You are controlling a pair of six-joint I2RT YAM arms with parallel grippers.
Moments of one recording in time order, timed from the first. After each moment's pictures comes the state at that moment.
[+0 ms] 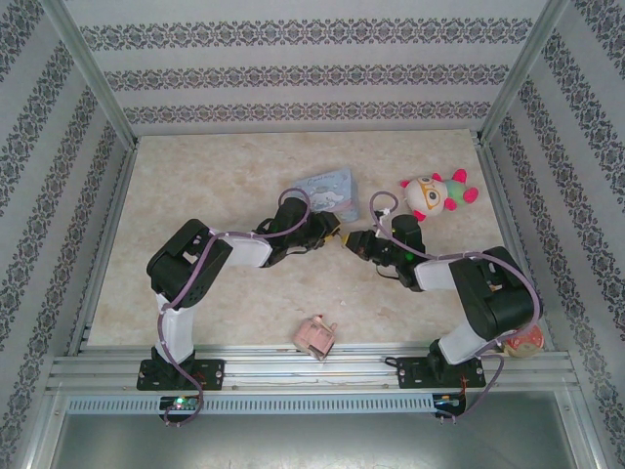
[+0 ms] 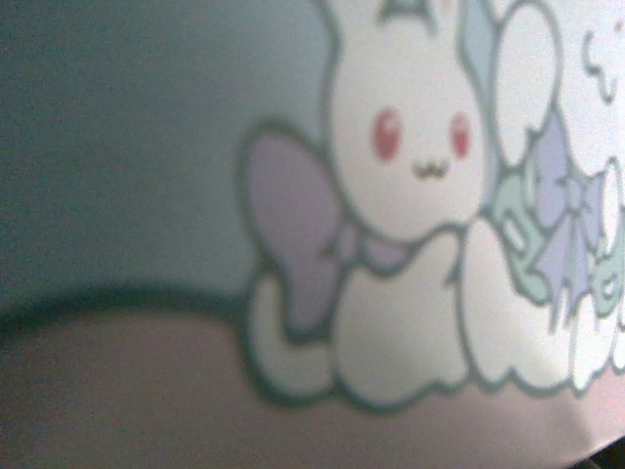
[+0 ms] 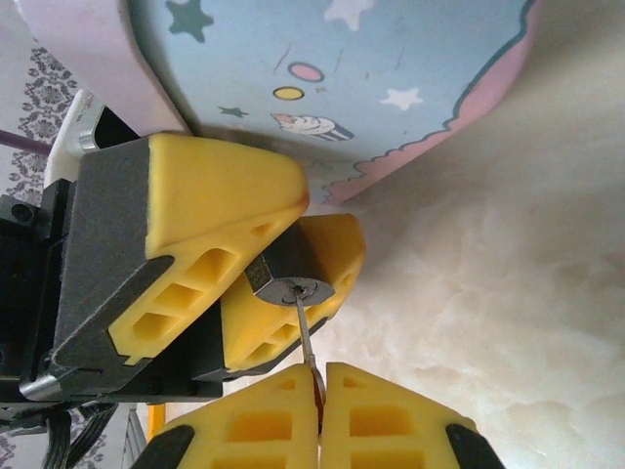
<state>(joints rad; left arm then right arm) -0.64 1.97 1.02 0.48 0.30 -1.39 0.31 1.58 0.45 0.65 -0.61 0.89</state>
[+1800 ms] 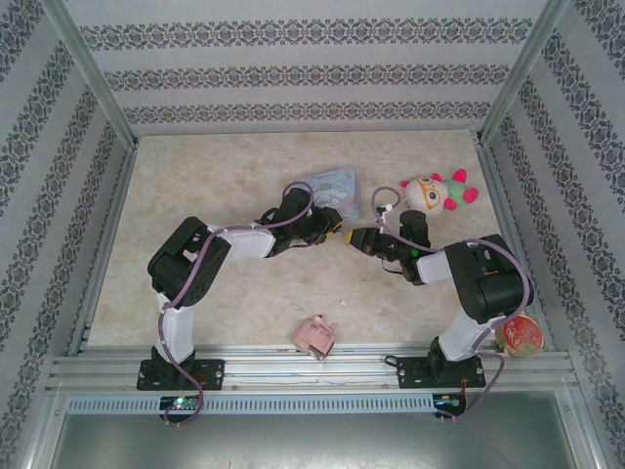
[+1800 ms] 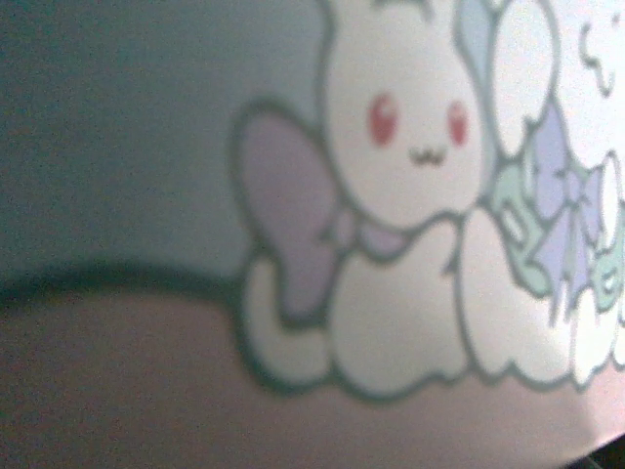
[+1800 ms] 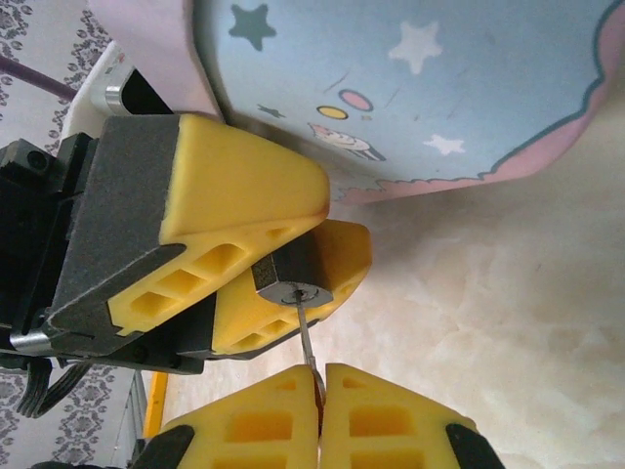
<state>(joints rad) -0.63 1.98 1.14 0.27 0.33 -1.36 0.22 1.70 0.49 0.77 -0.81 0.78</state>
